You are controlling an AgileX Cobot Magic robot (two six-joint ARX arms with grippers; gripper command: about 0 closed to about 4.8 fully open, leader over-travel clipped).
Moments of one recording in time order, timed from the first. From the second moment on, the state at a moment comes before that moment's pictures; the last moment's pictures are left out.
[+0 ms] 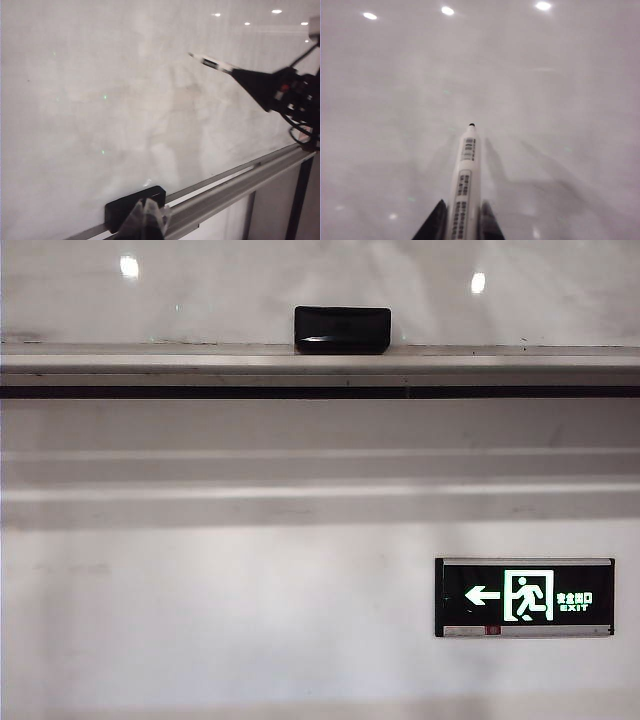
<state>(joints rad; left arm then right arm) -0.49 0.94 1.28 -0.08 0.13 0.02 0.43 1.51 1.82 0.04 0.07 0.00</state>
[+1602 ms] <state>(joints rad) -0.49 0.94 1.28 -0.09 0.13 0.02 0.47 1.74 2.13 -0.07 0.18 -0.08</state>
